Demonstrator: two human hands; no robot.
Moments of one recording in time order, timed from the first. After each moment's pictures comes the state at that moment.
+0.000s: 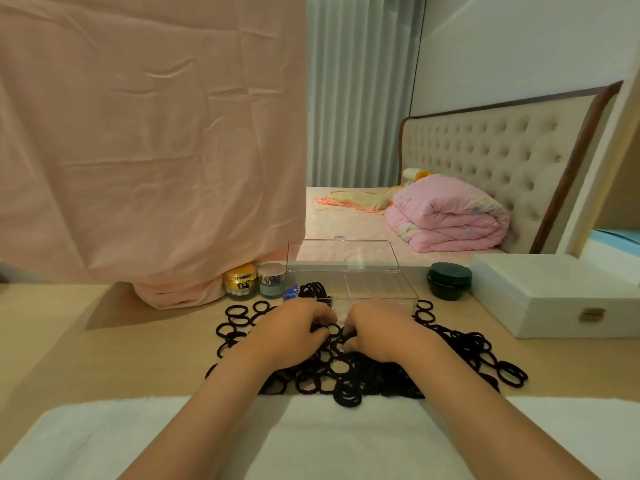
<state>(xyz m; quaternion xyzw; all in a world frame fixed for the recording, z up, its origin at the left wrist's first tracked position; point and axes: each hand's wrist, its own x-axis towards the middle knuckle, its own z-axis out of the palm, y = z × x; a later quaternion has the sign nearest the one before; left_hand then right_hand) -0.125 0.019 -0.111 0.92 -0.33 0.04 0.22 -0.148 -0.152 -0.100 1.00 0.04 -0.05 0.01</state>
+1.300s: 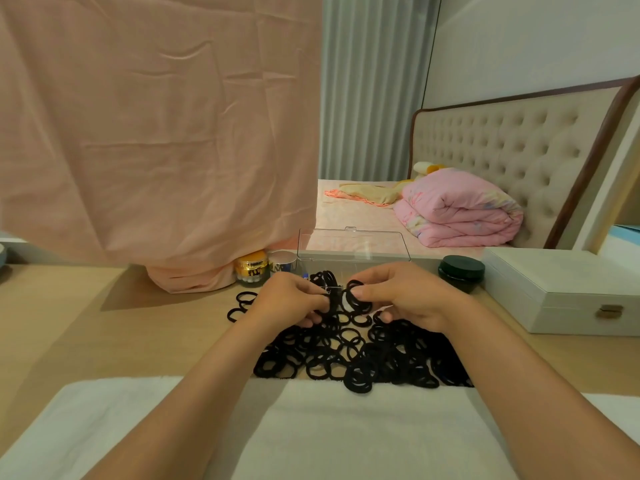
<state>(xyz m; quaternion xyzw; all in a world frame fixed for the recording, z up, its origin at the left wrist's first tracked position) -0.116 0.029 -0.102 0.83 -0.11 -0.08 0.53 -0.165 -0.172 -0.067 0.81 -0.01 -0.08 -0.59</state>
